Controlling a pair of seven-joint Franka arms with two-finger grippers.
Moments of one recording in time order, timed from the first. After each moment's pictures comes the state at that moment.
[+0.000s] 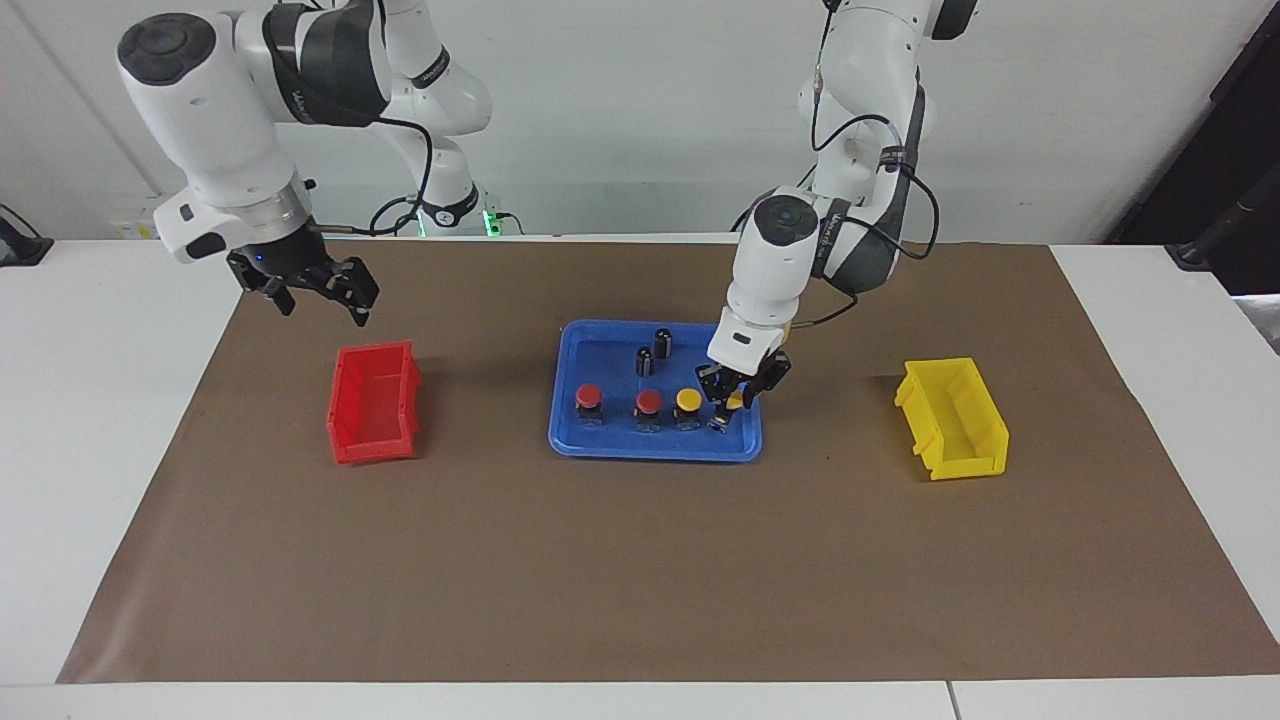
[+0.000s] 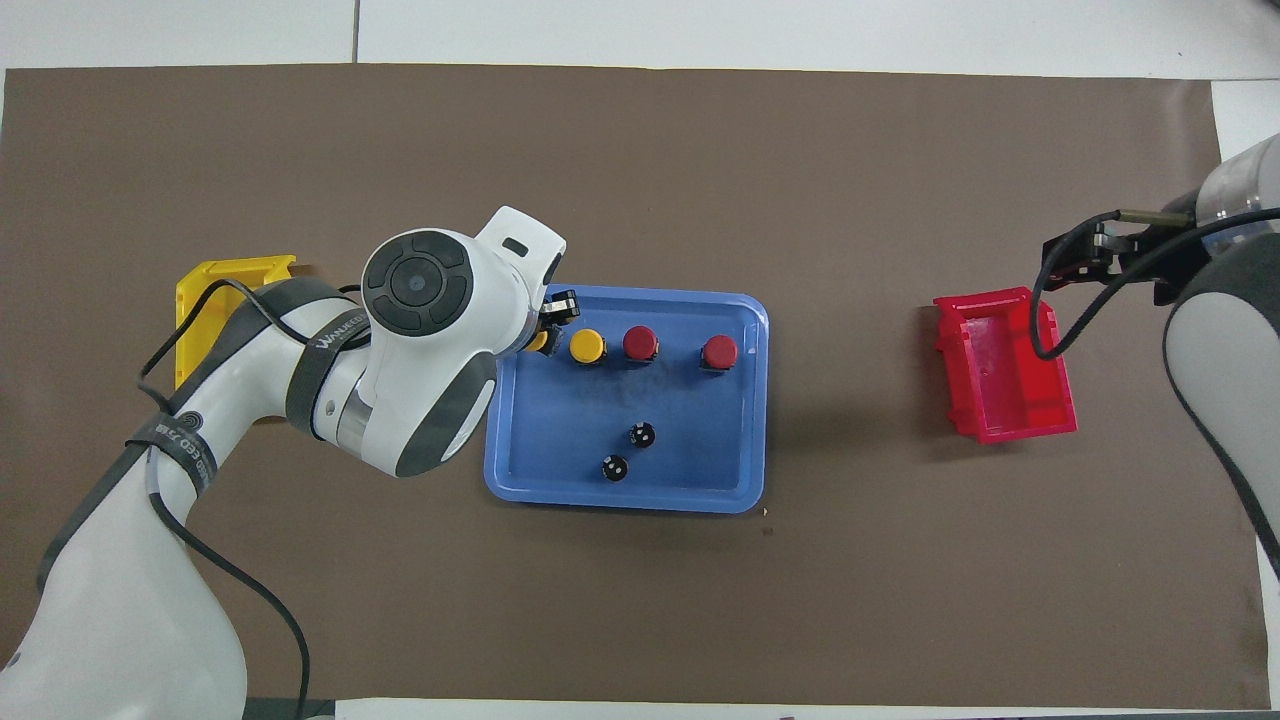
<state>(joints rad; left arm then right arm) -0.55 0.25 -0.04 -1.92 0.02 2.27 -0.74 0.01 0.02 0.00 -1.61 -0.05 1.59 0.19</state>
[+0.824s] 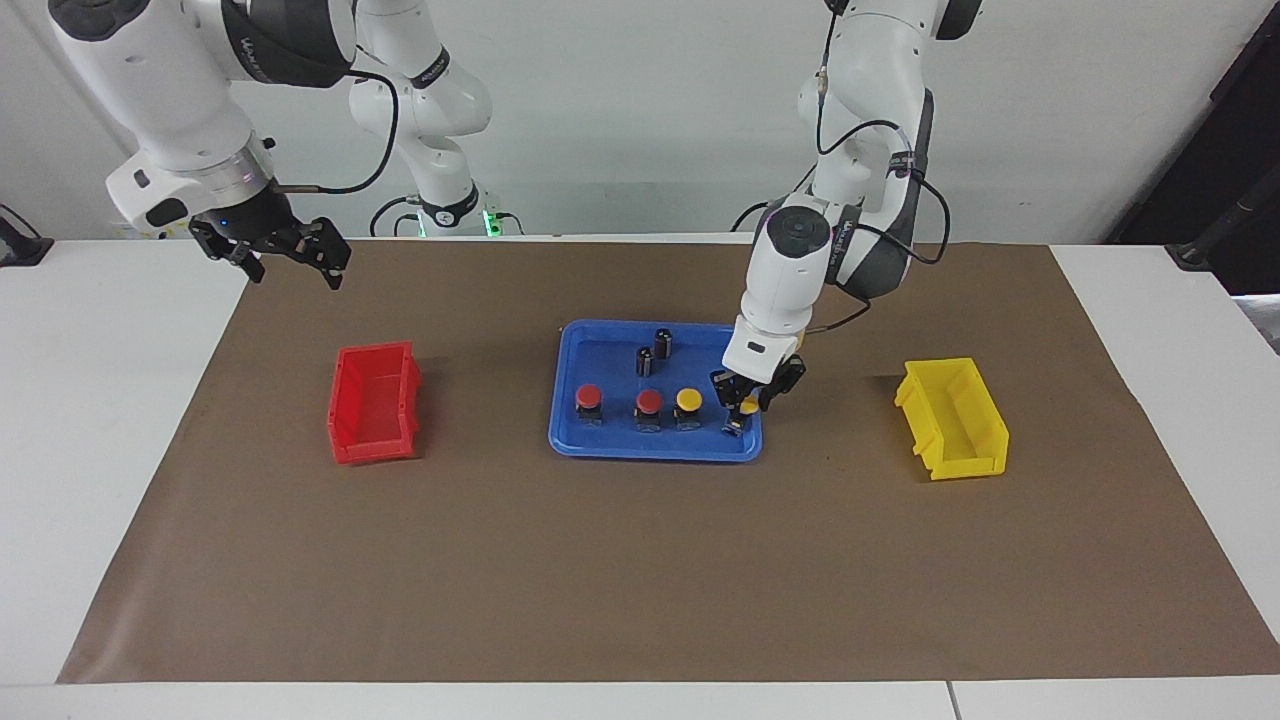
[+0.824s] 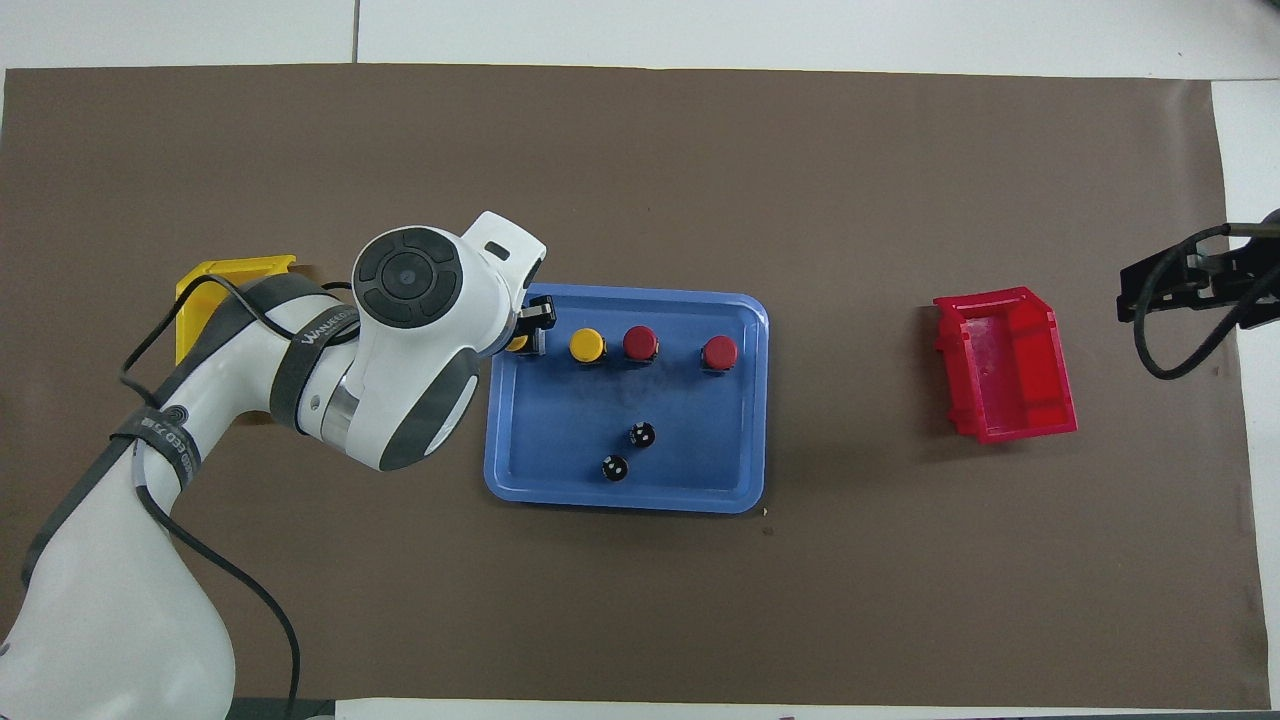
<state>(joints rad) -0.53 0.25 -0.03 -1.92 0.08 2.18 -0.72 -0.01 0.02 -0.02 -1.57 -0.05 1.48 0.07</state>
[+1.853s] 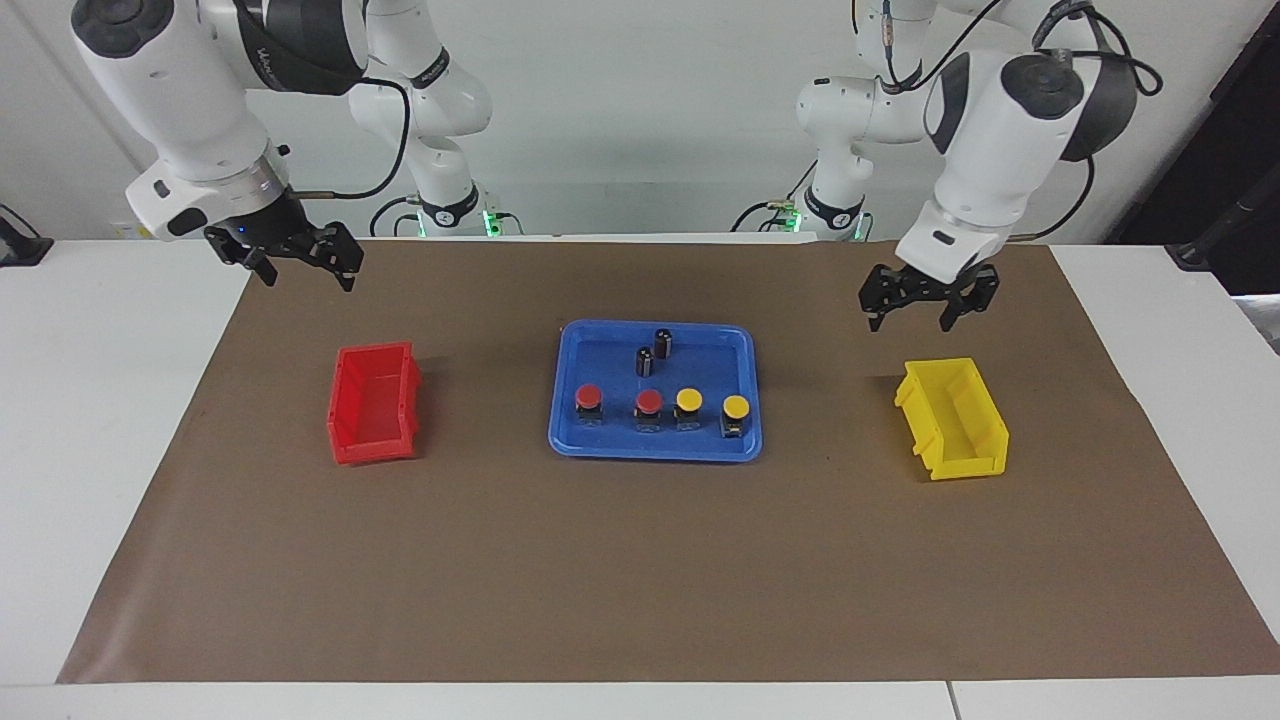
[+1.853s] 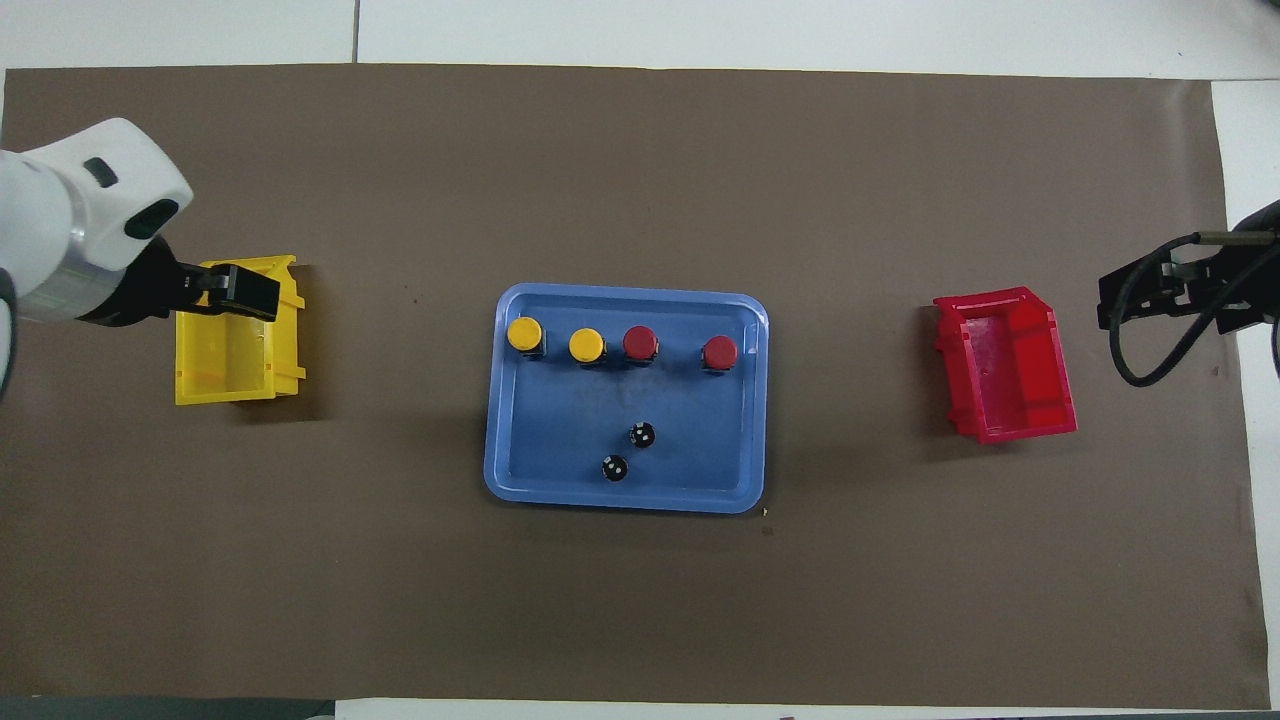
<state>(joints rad) -0.17 -0.04 -0.01 -1.75 -0.01 1.70 -0.05 -0.01 0.02 0.00 -1.58 -0.05 1.48 0.07</state>
